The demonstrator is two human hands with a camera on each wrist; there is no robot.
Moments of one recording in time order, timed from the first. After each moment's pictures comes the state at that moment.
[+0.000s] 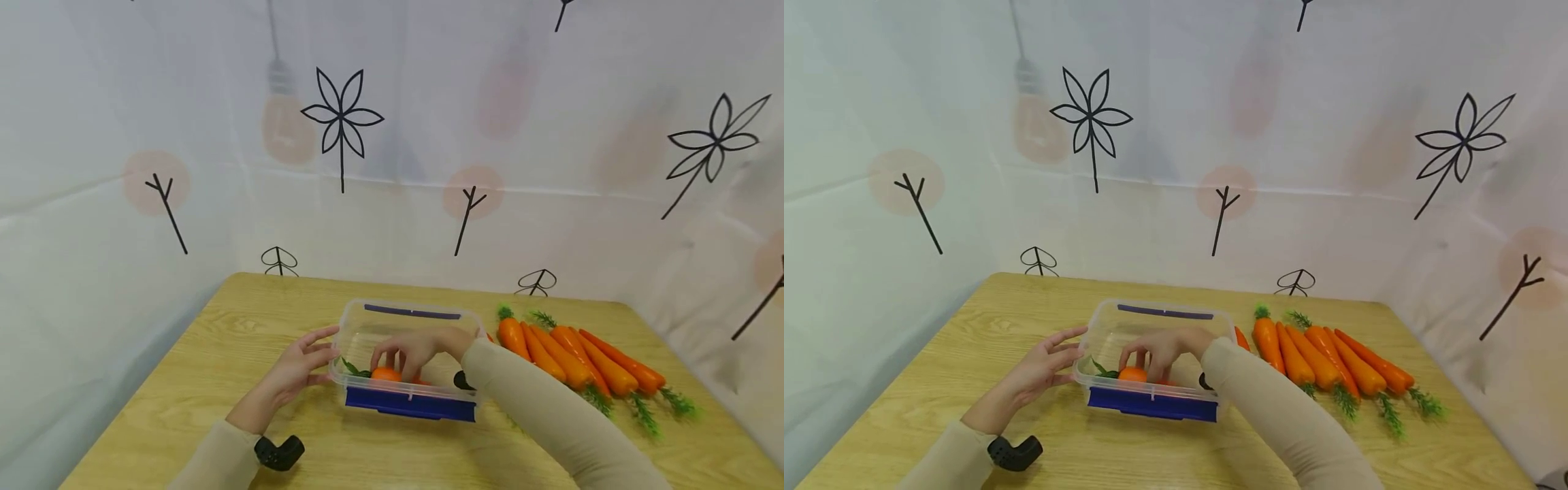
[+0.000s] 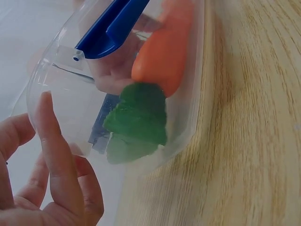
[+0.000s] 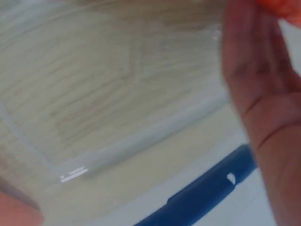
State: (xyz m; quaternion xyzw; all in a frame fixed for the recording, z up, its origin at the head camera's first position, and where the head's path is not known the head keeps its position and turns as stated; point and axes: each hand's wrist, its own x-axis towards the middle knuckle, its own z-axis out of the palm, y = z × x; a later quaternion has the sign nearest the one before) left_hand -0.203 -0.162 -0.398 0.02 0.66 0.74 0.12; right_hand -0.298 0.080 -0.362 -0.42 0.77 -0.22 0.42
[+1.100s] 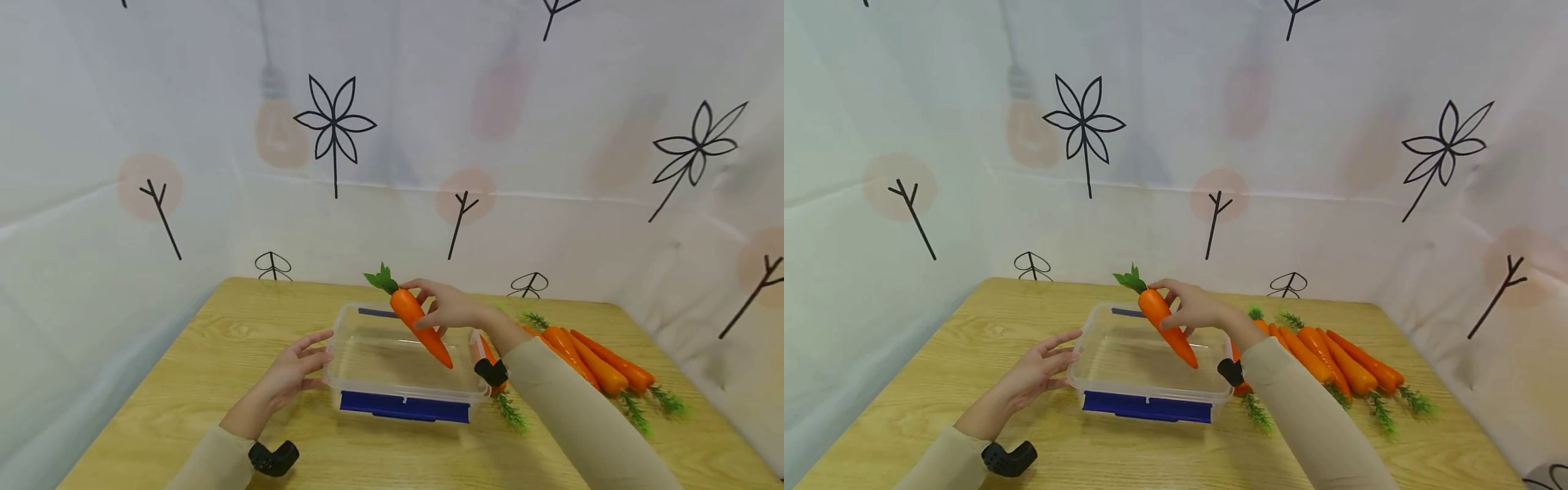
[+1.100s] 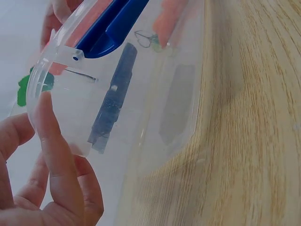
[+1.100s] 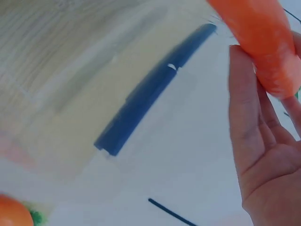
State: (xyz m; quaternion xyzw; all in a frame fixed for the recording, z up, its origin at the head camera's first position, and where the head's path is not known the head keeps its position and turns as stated) left_hand -0.202 -0.164 -0.392 0.03 0.67 0.73 0.12; right_hand -0.289 0.136 -0.296 -0.31 0.86 -0.37 0.19
